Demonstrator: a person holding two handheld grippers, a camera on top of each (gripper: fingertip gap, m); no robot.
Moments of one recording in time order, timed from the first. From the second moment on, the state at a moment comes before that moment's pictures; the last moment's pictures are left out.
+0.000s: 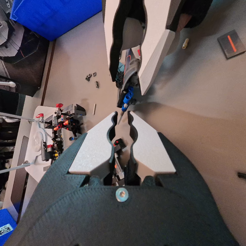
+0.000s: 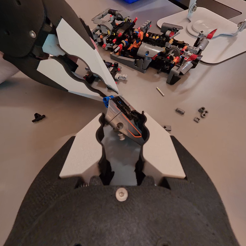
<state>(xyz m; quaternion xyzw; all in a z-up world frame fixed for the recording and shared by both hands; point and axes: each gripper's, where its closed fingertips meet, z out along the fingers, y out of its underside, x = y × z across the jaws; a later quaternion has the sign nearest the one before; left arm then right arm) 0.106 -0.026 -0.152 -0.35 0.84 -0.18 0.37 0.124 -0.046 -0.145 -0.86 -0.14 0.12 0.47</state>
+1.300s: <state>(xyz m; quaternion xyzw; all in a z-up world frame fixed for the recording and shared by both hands) 0.073 -0.012 -0.174 -0.39 0.85 -0.11 0.34 0.098 -0.075 -0.152 -0.87 -0.23 0.11 0.42</state>
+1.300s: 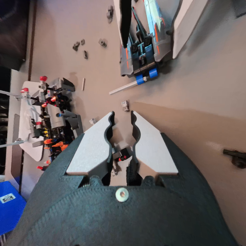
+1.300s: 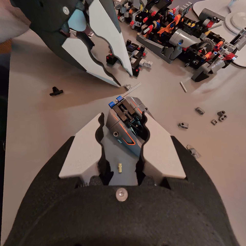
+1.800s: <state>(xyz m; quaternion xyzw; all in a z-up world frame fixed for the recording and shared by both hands) 0.076 -0.028 -0.178 -0.43 0.83 -0.18 0.31 0.108 -0.063 -0.119 -0.86 -0.25 0.15 0.42</state>
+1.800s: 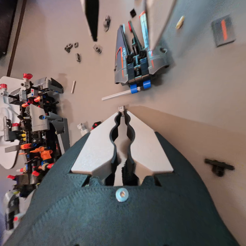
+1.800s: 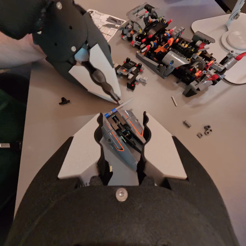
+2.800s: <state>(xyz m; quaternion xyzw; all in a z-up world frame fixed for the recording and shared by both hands) 0.081 -0.076 -0.164 -0.43 0.78 -0.30 0.34 0.103 -0.017 -0.153 -0.87 -0.22 0.30 0.34</state>
